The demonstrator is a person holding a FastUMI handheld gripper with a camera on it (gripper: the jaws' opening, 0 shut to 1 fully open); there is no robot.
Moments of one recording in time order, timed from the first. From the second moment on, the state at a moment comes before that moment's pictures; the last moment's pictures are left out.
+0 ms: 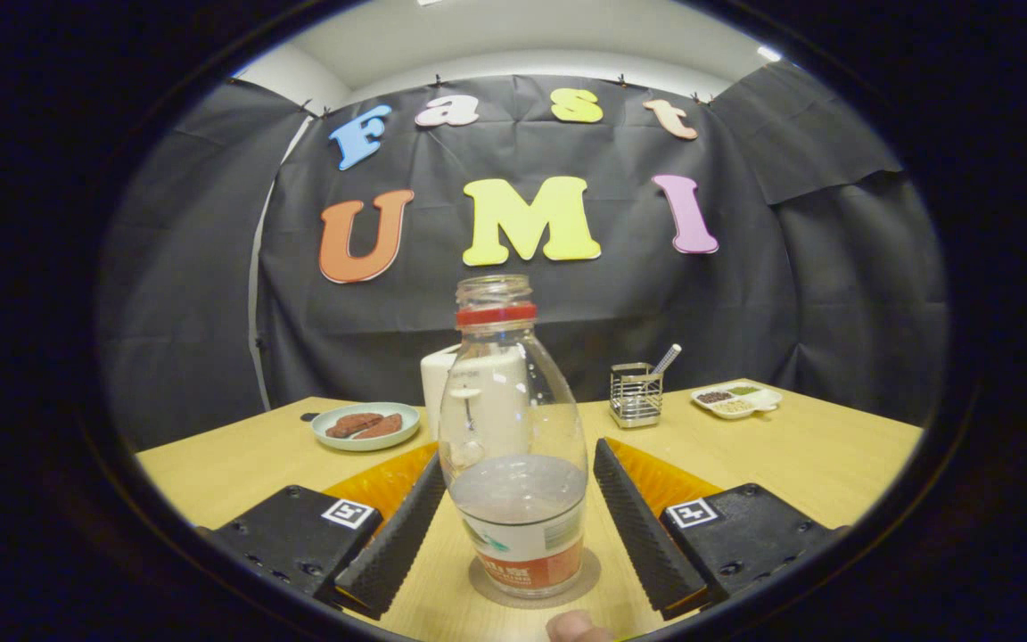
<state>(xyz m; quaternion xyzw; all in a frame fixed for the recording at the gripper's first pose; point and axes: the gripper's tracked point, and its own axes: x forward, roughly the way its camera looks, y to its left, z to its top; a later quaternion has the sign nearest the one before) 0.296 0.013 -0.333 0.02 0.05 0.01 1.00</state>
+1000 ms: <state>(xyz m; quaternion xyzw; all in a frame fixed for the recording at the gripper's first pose) 0.166 0.044 -0.212 -0.04 0.00 0.03 1.00</state>
